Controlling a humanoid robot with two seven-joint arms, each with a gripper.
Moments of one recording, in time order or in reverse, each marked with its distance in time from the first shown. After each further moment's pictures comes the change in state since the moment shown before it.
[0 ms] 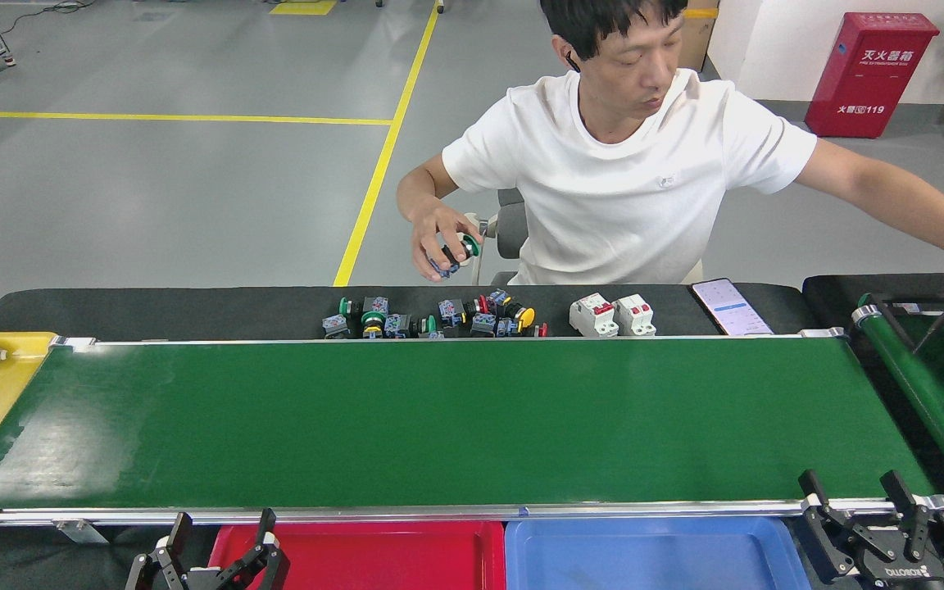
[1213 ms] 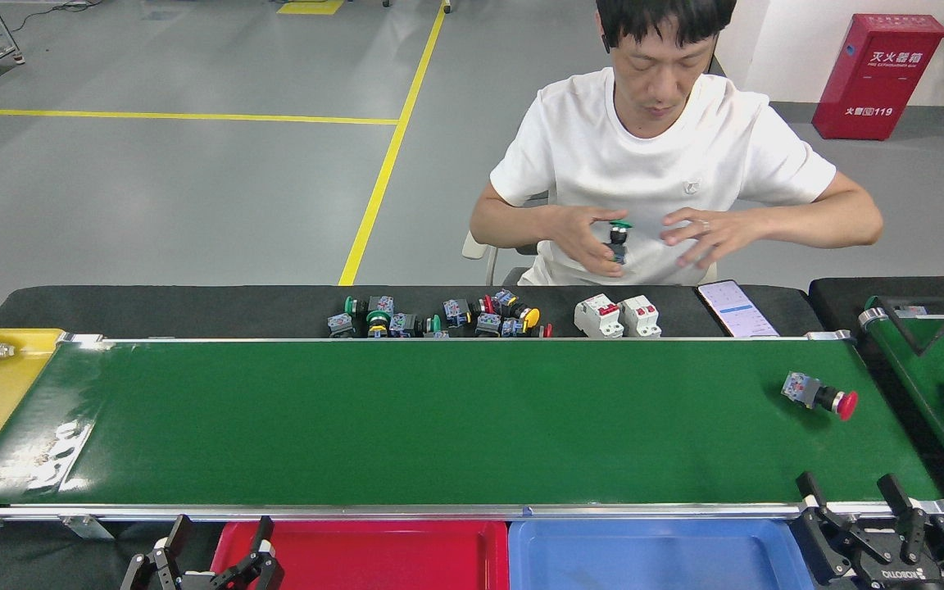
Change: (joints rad) left arm 0.006 0.027 0.027 -0.001 0.056 -0.075 -0.070; right arm -0.002 0.017 -0.002 0.004 0.001 0.012 0.021
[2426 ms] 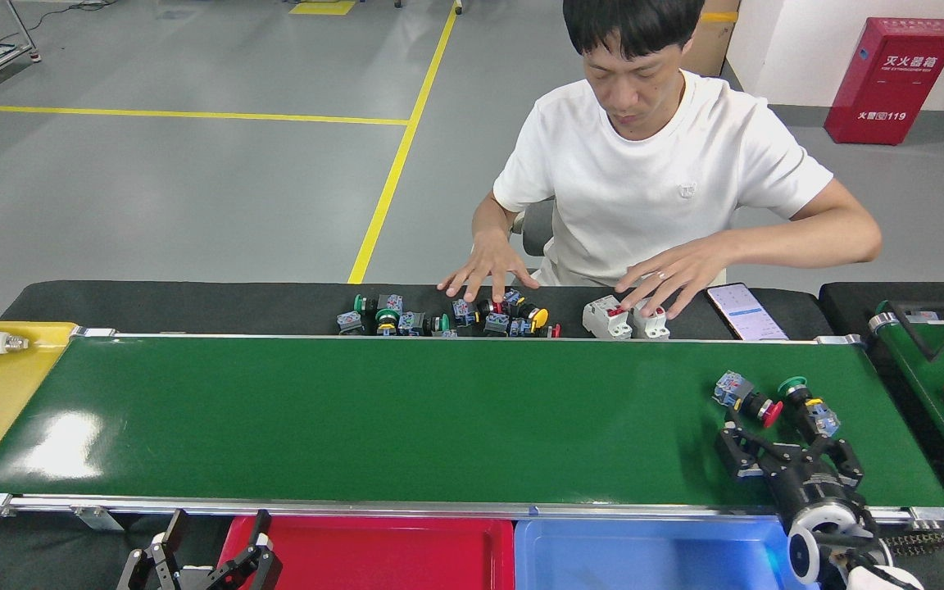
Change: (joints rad) left arm -0.007 0.011 -0.012 0.000 0.001 0.017 0.046; right arm -0.503 0.035 0.288 0.487 0.097 0.239 0.165
